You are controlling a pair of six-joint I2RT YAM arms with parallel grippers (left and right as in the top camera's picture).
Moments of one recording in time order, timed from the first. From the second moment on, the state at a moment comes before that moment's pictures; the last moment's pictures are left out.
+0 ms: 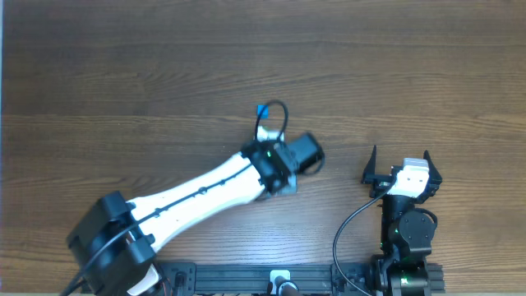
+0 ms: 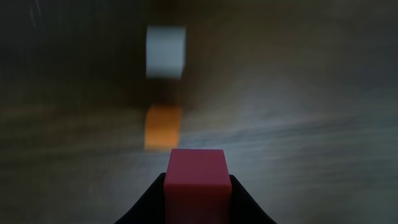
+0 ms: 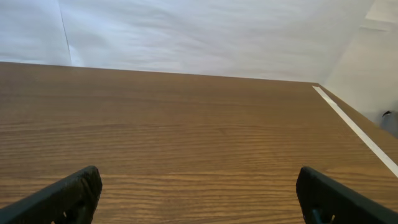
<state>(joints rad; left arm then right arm) -0.96 1.72 1.28 -0.96 -0.14 -1.00 0.03 0.04 0.01 -0.05 0.21 -0.11</state>
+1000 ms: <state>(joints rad) -0.77 1.90 1.40 -0.94 -0.09 -0.85 0.03 0.04 0.01 -0.05 0.21 -0.11</state>
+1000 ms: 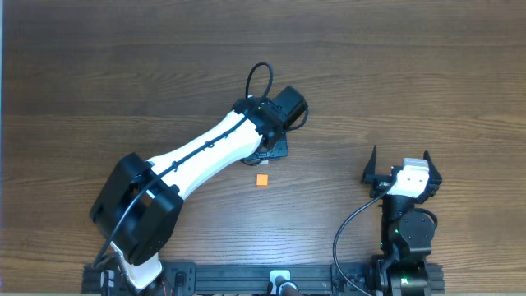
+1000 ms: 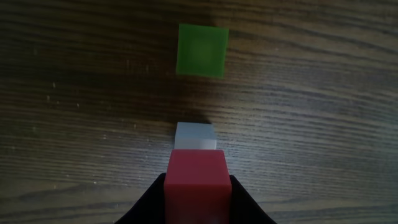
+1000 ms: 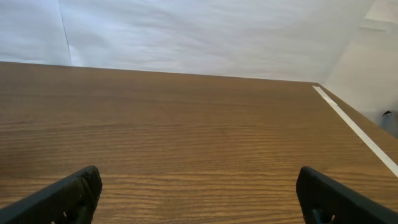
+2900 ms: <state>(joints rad) -0.77 1.96 1.40 -0.94 -0.08 -0.85 0.03 0.04 0.01 -0.05 0.21 -0.11</state>
